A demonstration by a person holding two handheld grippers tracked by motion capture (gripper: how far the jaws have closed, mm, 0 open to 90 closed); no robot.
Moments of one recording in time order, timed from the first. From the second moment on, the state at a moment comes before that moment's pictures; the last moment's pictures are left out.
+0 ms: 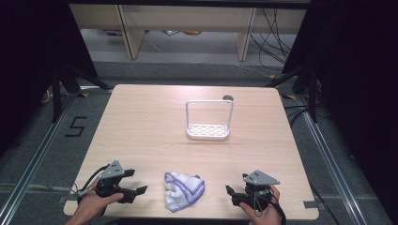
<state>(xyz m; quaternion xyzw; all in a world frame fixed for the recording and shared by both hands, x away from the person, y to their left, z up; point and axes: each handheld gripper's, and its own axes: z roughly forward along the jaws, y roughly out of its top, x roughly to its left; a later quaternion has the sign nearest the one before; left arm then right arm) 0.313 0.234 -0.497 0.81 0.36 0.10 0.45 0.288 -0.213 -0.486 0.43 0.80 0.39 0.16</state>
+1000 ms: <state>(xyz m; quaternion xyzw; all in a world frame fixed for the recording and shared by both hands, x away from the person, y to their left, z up) 0.314 0.240 -0.488 0.79 0.38 0.12 0.46 0.309 -0.124 -0.449 0.33 0.83 0.43 0.13</state>
